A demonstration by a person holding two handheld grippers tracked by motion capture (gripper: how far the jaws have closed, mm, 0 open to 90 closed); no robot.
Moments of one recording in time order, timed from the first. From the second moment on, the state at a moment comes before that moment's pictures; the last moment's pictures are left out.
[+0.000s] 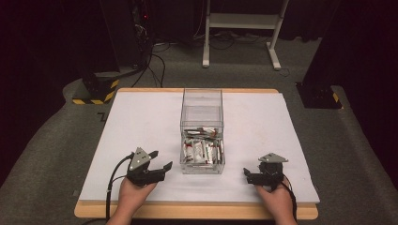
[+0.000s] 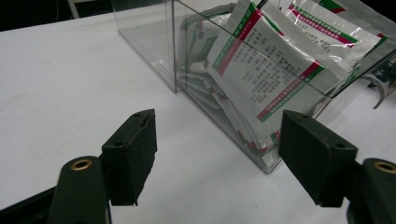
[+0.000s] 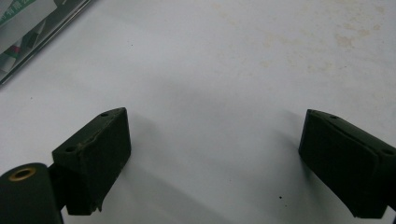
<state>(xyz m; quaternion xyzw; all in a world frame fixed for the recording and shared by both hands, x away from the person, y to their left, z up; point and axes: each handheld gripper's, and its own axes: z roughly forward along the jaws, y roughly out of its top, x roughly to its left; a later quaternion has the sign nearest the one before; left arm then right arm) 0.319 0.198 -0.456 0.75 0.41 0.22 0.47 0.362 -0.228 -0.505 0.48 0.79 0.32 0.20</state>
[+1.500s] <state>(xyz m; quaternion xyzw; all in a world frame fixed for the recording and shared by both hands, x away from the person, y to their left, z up) 0.328 0.163 -0.424 0.74 0.37 0.22 0.52 0.362 -0.229 -0.505 0.48 0.79 0.32 0.20</state>
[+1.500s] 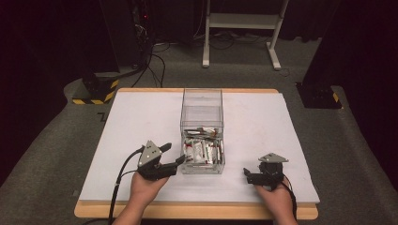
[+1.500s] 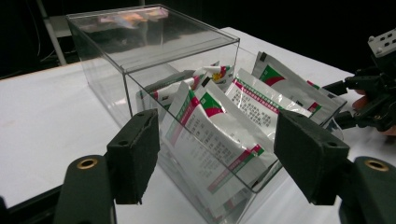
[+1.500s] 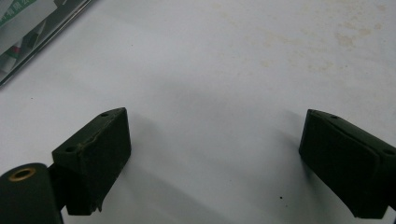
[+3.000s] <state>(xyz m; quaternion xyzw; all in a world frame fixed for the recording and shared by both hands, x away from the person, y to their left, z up) 0.340 0.132 -0.429 0.75 0.37 0.25 0.48 0.362 -0.229 -0.505 0.48 0.79 0.32 0.20</state>
